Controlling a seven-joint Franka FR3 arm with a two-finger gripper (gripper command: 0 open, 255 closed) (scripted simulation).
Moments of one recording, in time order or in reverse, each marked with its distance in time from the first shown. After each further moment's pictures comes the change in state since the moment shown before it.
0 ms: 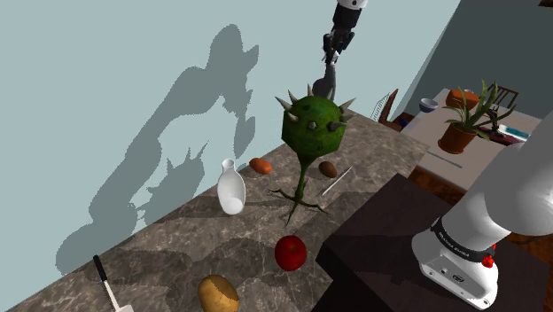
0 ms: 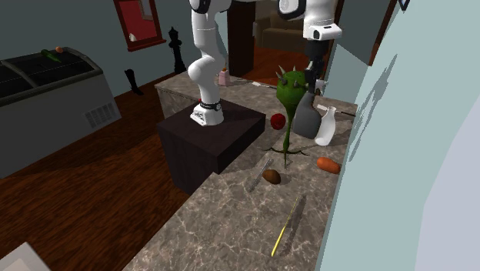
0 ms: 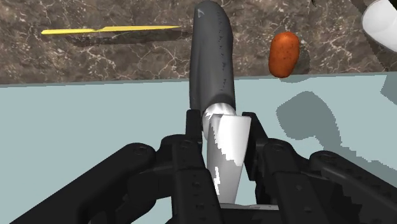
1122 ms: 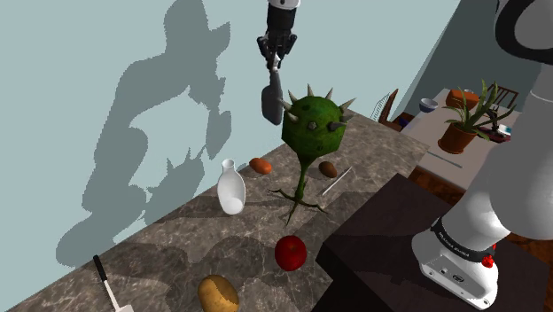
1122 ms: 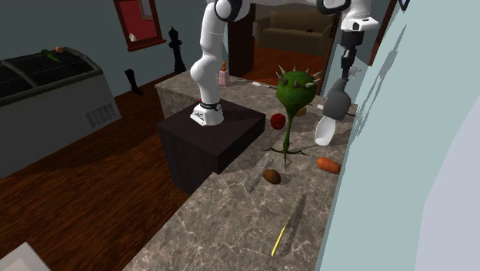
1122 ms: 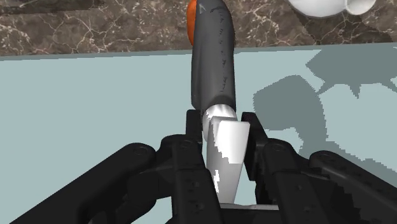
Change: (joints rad) arm 0.182 0.256 0.150 0.335 -0.024 -0.086 0.343
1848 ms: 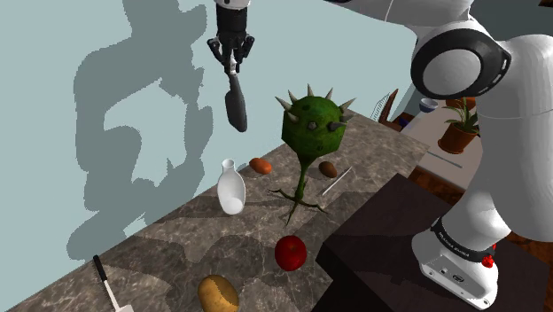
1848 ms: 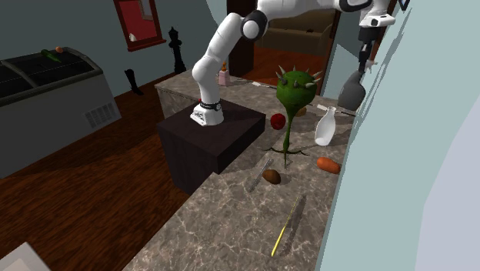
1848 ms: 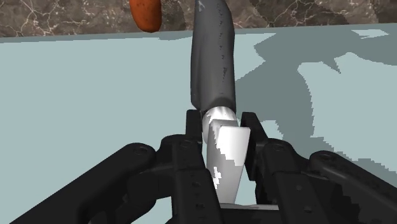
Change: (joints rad) arm 0.113 0.366 0.048 0.566 -0.016 -0.209 0.164
